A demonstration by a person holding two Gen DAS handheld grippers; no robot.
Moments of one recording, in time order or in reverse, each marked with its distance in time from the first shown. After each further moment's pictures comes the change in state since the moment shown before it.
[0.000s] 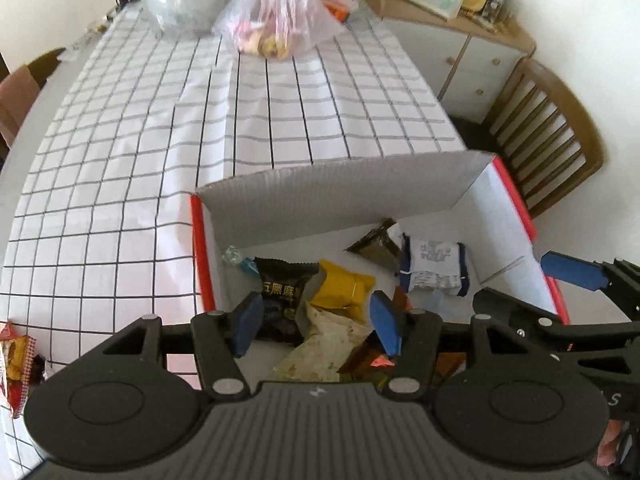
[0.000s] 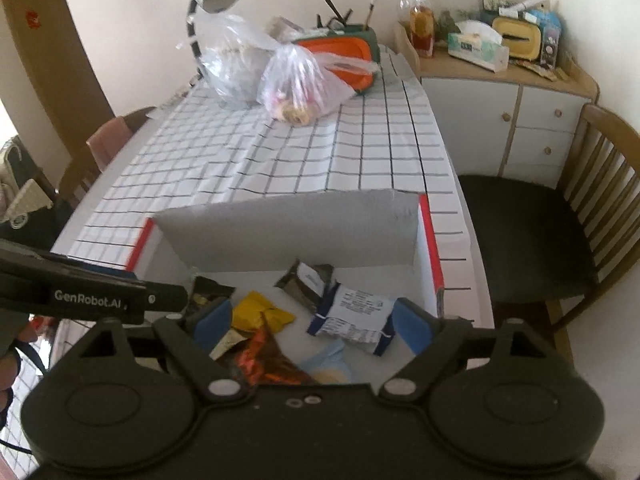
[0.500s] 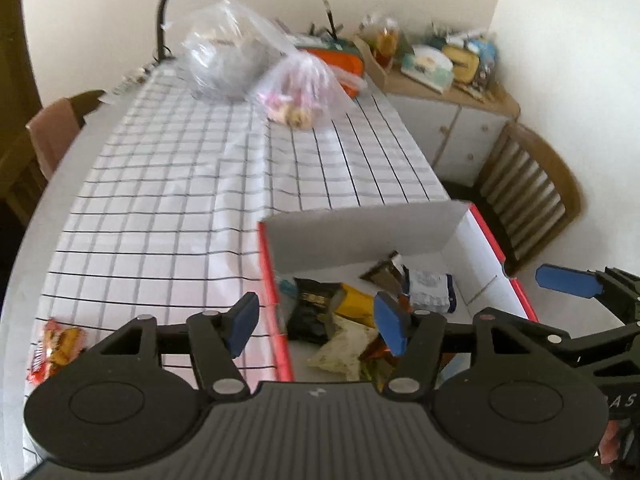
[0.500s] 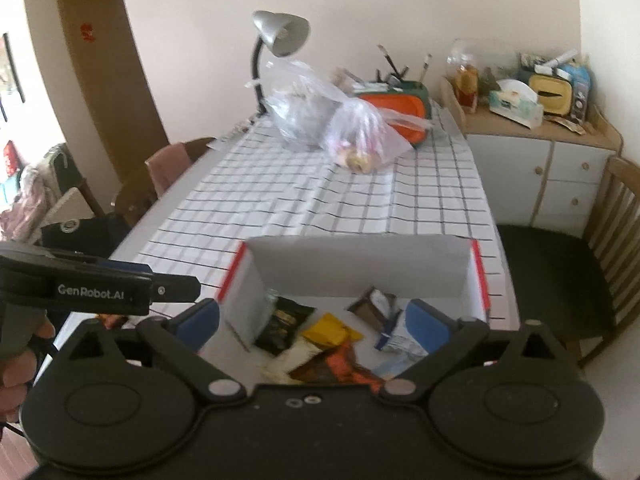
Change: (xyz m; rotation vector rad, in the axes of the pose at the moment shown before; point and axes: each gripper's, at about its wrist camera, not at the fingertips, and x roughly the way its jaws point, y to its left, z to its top) left arm -0.086 0.035 -0.047 -0.036 -0.225 -0.005; right arm -0.059 0.055 -0.010 -0.077 -0.131 0.099
